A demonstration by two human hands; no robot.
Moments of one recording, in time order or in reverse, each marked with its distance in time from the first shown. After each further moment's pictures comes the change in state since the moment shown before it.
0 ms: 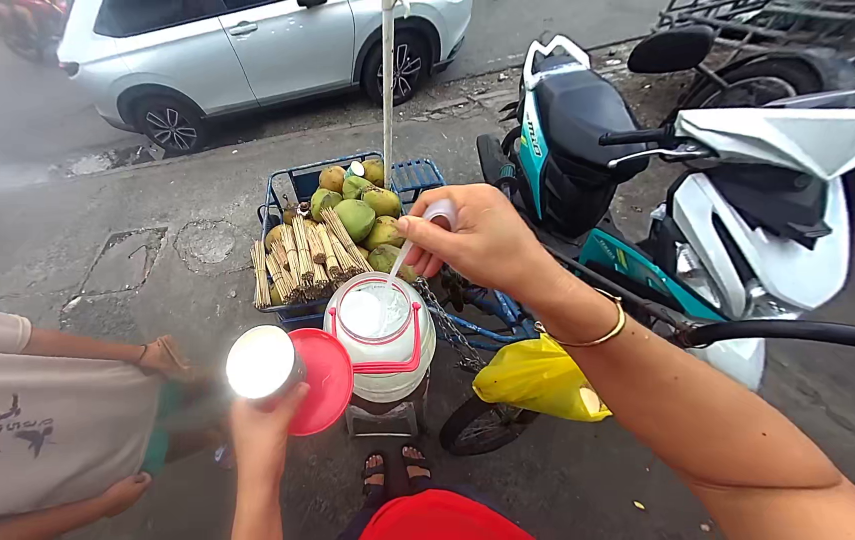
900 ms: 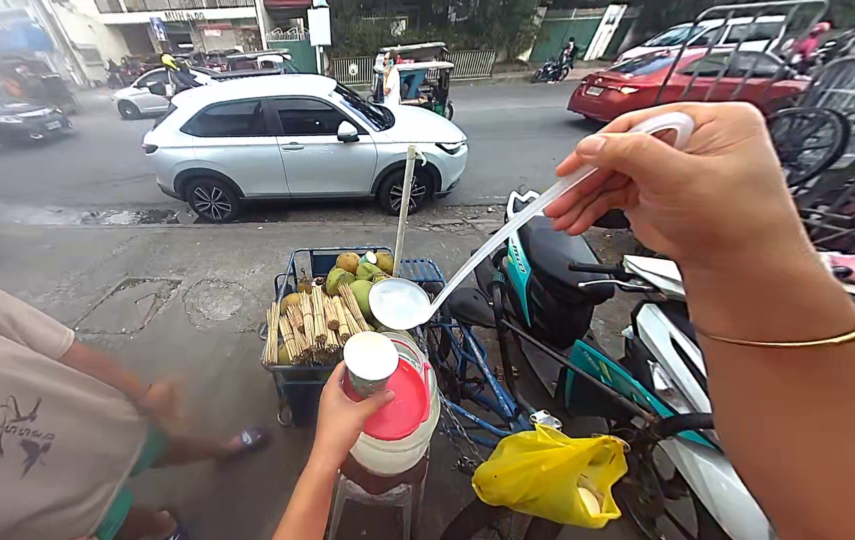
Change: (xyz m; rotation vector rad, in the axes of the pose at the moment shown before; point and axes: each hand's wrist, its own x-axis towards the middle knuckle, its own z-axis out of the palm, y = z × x) left_hand 0.022 0.000 0.047 0.012 -0.411 -0.067; right_hand -0.001 -0.137 -0.097 0.067 0.295 -0.262
